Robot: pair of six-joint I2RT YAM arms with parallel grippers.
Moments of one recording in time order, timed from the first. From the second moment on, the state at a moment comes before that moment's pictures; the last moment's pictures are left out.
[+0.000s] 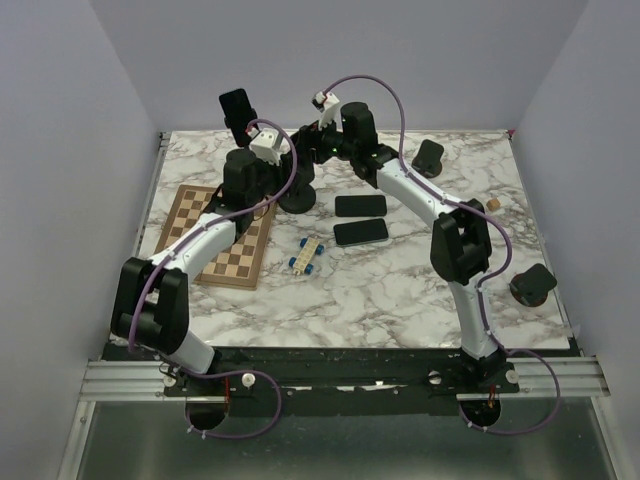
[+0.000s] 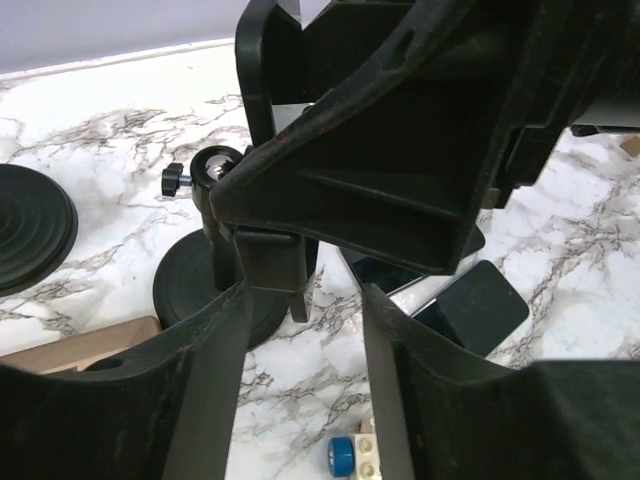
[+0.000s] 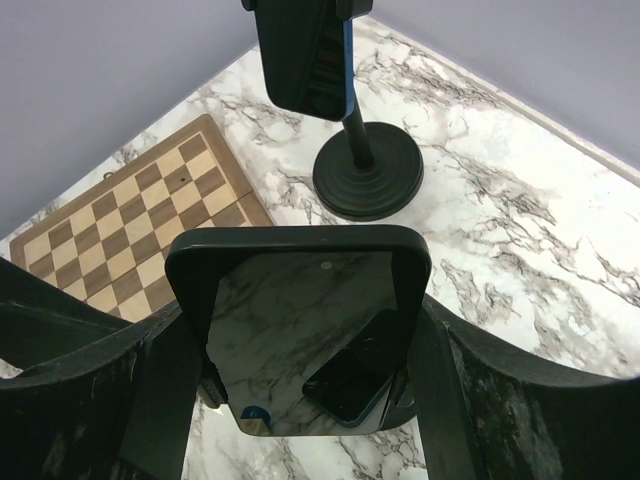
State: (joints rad) left arm -0.31 1.52 1.04 0.25 0.24 -0.19; right arm 0.57 2.23 2.00 -0.03 -0.42 0.13
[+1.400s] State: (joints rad) left arm -0.27 1.67 1.20 0.19 0.36 -0.18; right arm 0.55 2.26 2.04 -0.03 -0.46 0.16
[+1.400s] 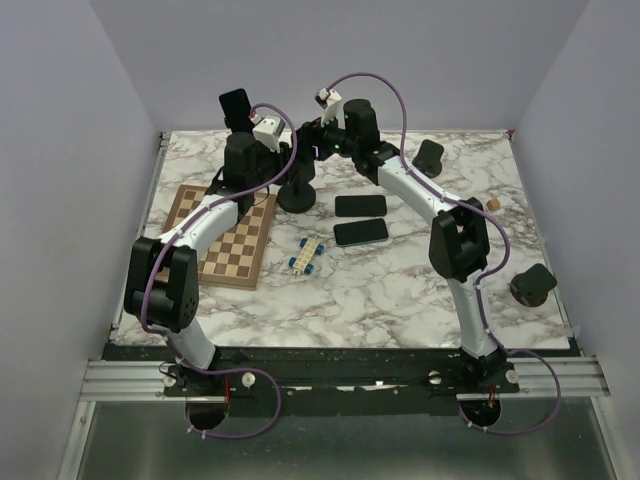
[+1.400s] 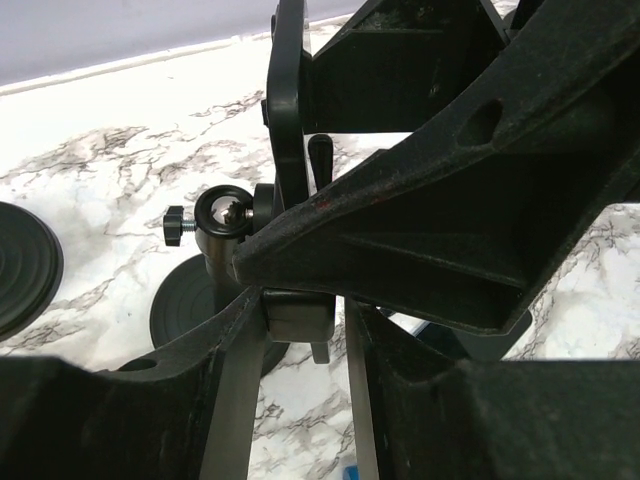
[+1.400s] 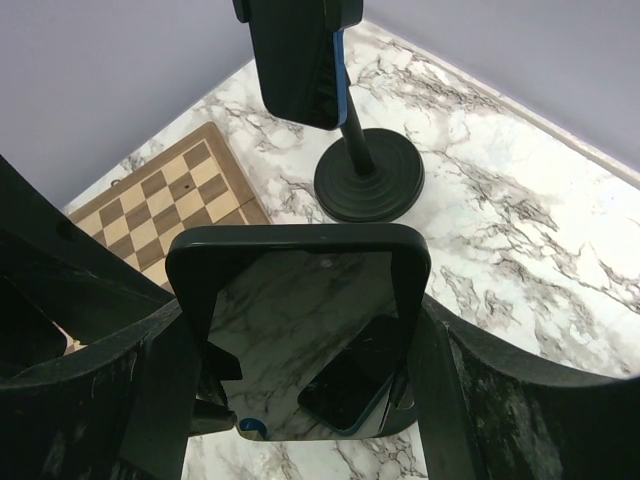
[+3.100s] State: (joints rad) left arm -0.28 1.57 0.95 0.46 0.34 -0.22; right arm 0.57 2.17 1.88 0.06 -0.43 0.06
